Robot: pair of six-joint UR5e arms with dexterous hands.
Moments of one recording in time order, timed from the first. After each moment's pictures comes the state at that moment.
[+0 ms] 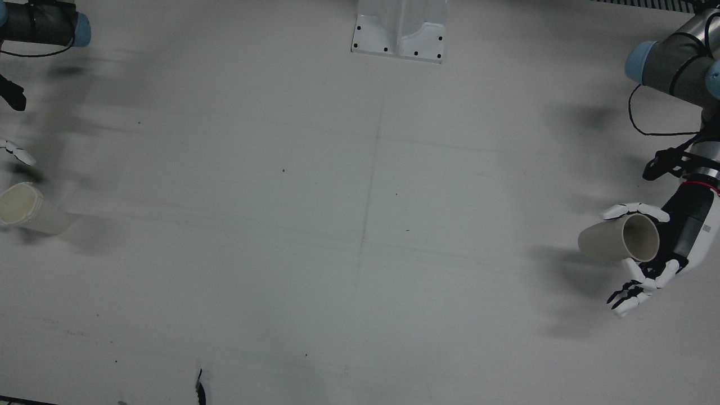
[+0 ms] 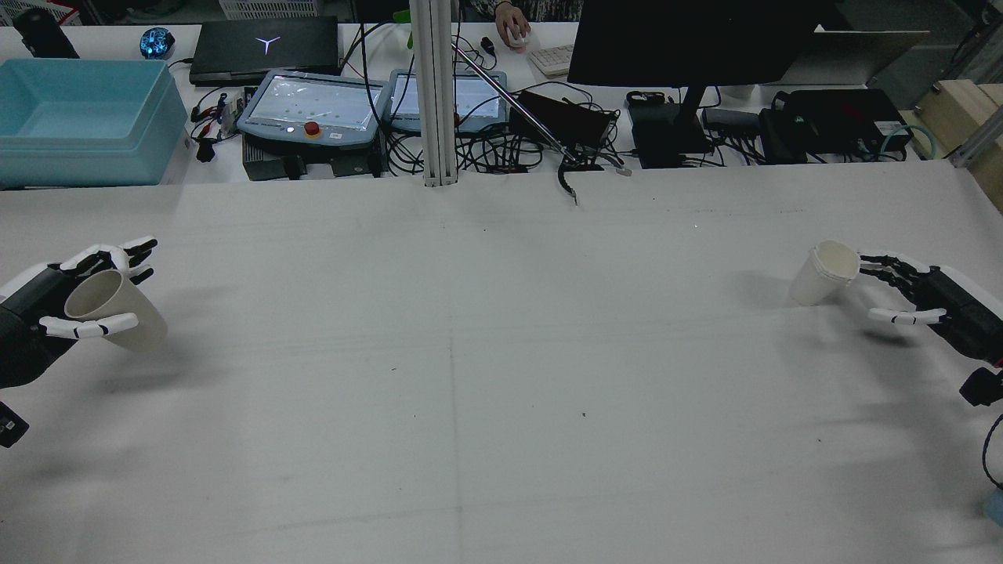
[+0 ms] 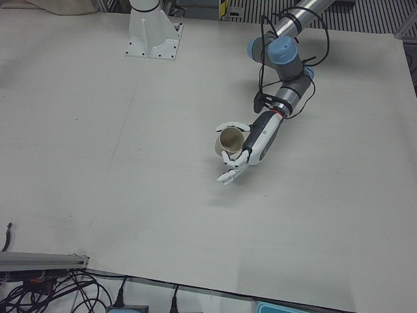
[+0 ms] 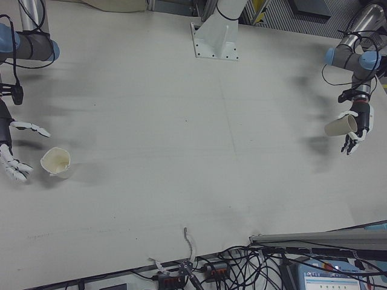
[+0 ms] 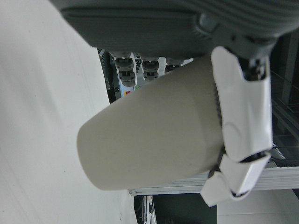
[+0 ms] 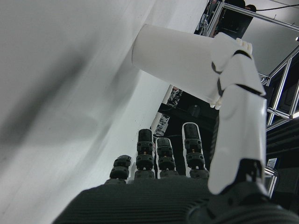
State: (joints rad) left arm -0.76 -1.55 -1.80 -0.03 1.17 0.25; right arm 1.04 -1.63 1.16 -2.61 -1.29 -0.42
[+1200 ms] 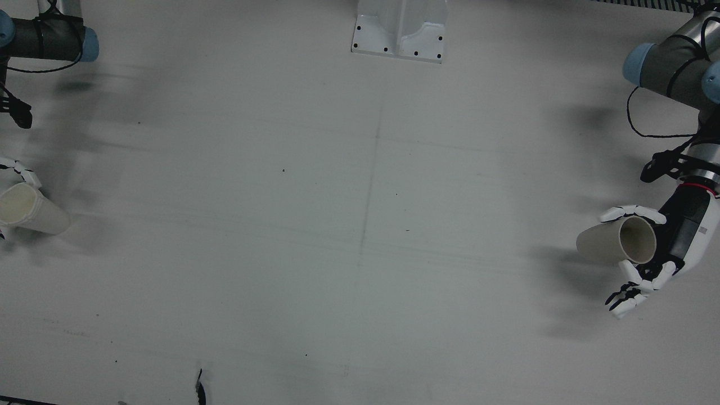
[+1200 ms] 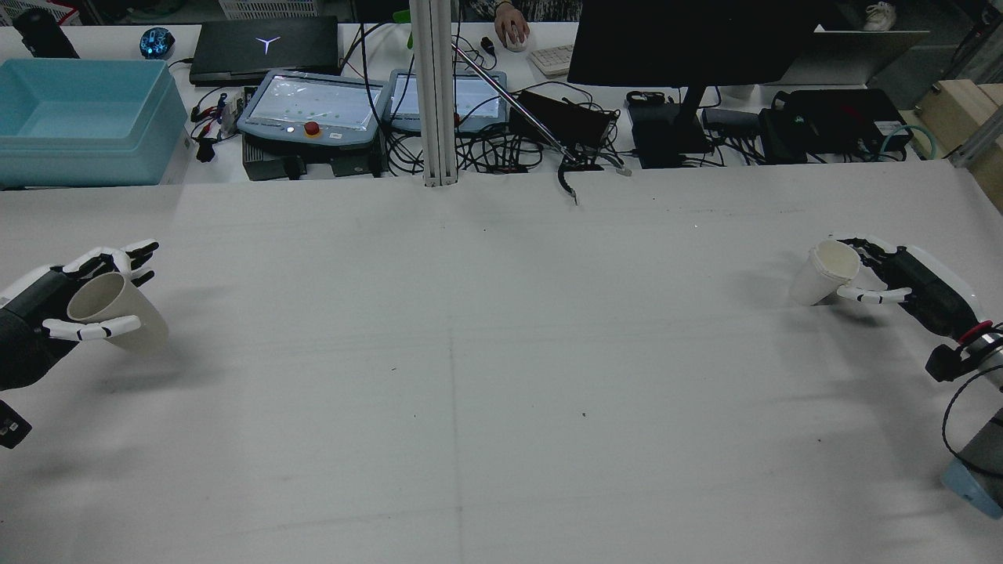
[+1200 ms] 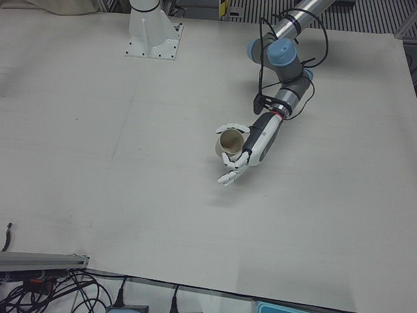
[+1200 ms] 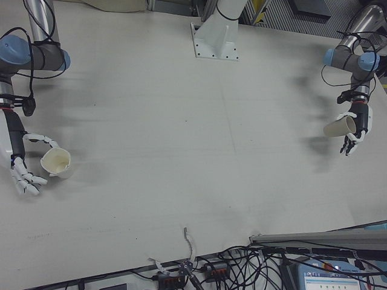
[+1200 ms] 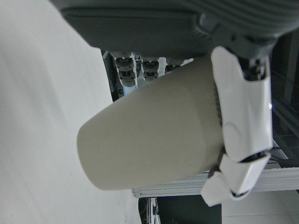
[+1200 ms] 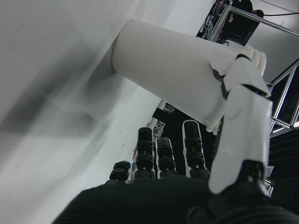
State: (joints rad) left arm -0.75 -1.55 -1.79 -0.03 1.16 0.26; right arm 1.04 -1.54 1.16 -2.69 -1.29 -0.48
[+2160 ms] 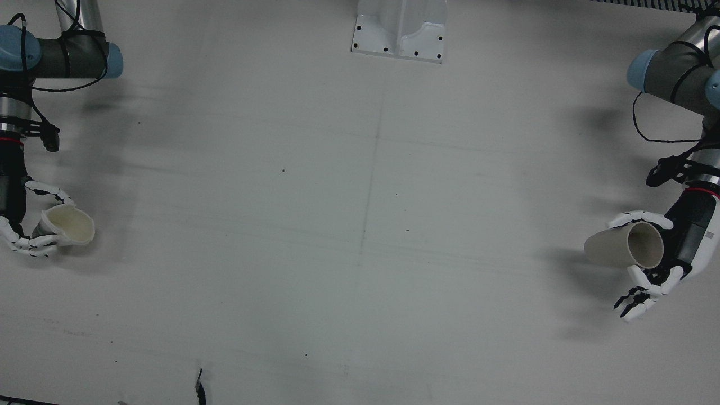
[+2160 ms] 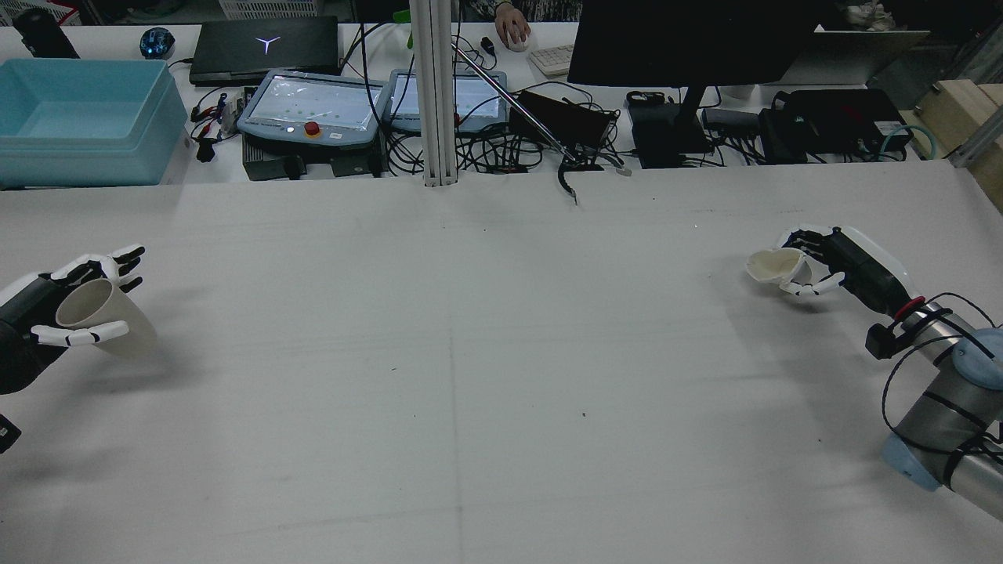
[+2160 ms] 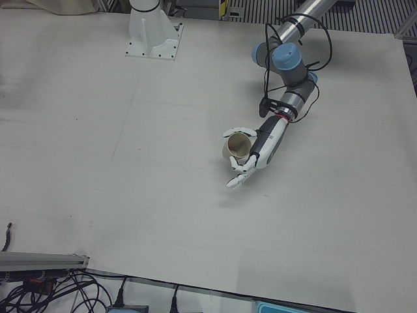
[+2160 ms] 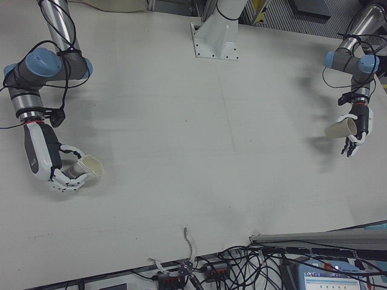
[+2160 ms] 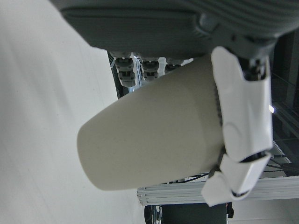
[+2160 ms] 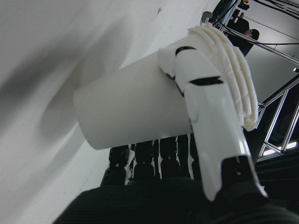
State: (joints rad) left arm -0.76 -1.54 -1.74 -0.08 1.16 0.26; right arm 0.99 -1.45 1.23 -2.82 -1.29 -0.55
